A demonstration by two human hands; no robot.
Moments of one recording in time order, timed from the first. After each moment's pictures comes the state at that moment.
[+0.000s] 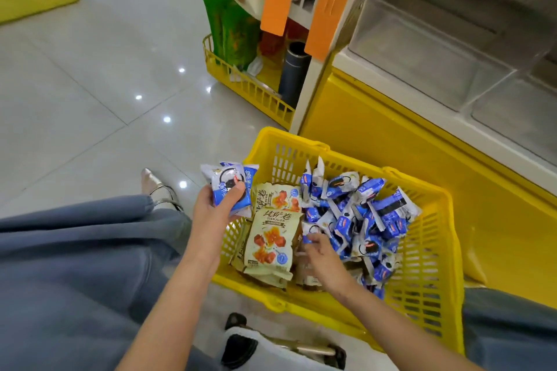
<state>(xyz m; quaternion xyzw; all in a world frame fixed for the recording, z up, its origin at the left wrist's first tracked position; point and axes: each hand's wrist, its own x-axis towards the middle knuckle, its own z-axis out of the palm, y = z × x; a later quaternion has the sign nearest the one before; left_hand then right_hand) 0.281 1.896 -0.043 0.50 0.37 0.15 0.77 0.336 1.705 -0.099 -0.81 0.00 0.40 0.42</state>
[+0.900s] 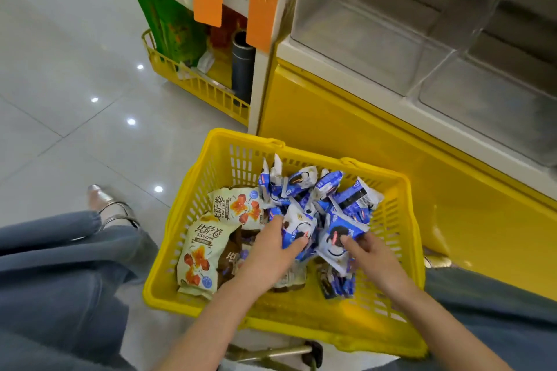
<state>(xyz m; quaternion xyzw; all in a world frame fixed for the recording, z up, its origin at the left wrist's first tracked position) 0.329 1.786 -0.080 0.79 0.16 -0.16 0.57 0.380 1.605 -0.045 -0.88 0.10 0.28 0.37</state>
